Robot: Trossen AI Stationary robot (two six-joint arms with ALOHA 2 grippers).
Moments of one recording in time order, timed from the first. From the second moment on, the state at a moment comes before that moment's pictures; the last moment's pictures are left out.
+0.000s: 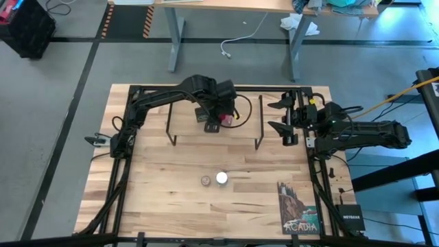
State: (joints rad) left arm 0.23 2.10 2.31 -1.43 0.00 0.35; right arm -0.11 0.77 0.56 0.68 -0.16 -0.11
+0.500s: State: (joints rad) left arm 0.23 2.13 2.31 -1.39 0.02 0.33; right arm -0.11 0.77 0.56 0.66 -0.16 -0.11
